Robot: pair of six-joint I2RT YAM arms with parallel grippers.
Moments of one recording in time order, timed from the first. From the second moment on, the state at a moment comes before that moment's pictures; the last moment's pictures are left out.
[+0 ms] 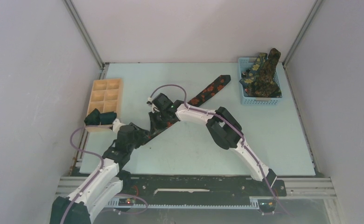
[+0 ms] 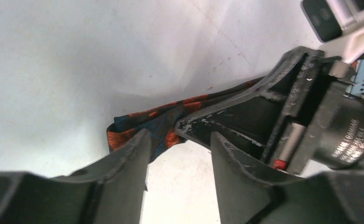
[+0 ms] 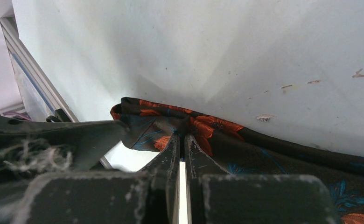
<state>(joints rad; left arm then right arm) -0.28 0.74 0.22 -0.14 -0.20 -1.01 0.92 2.46 1.96 -0.44 -0.49 0.60</state>
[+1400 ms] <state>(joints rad) -0.20 0.61 0.16 -0.31 -0.18 -1.02 0.91 2.46 1.94 -0.41 -0.50 0.66</state>
